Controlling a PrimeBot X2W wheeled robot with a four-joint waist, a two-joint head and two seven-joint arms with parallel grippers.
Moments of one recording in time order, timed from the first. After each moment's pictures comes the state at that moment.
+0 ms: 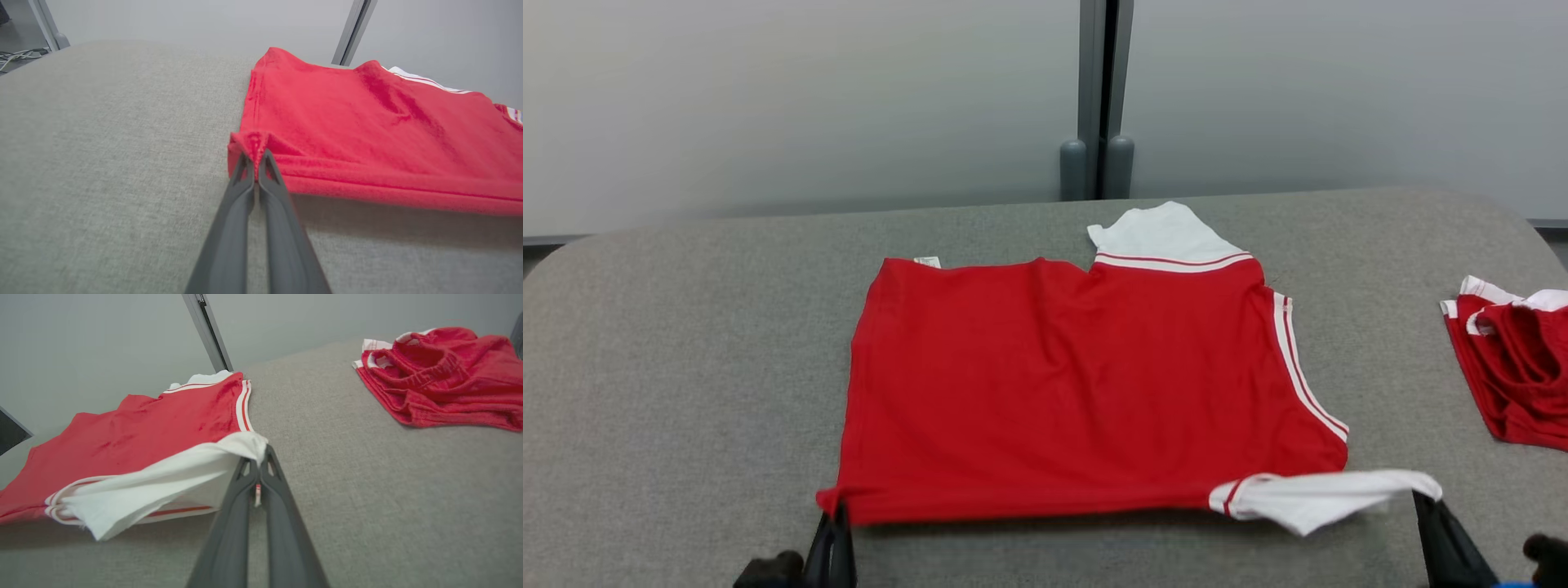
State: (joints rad) left arm 0.07 0.05 -0.13 0.44 -0.26 0.06 -0.26; right arm 0.12 -0.23 0.02 0.32 0.51 0.13 -0.26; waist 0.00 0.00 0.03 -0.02
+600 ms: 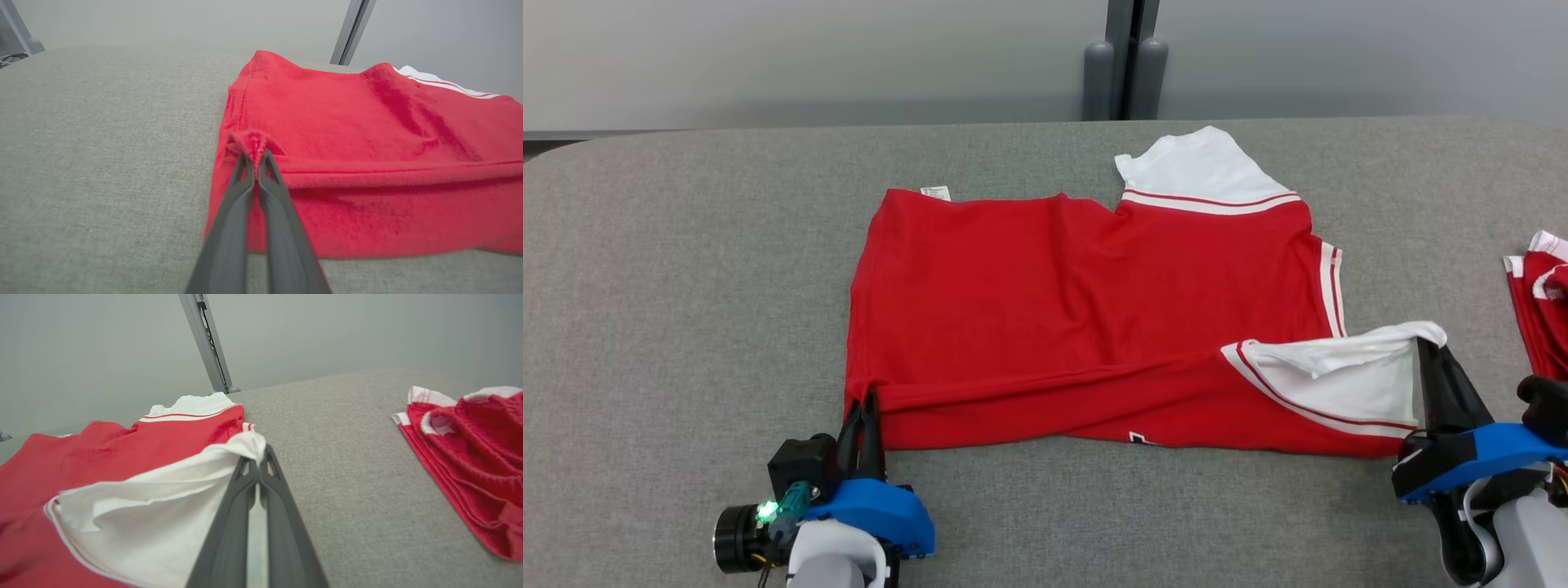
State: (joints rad) left arm -0.21 0.05 -0.24 0.55 -0.29 0.11 -0.26; right arm -0.28 -0.23 0.00 0.53 0.42 0.13 -0.26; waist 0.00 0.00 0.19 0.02
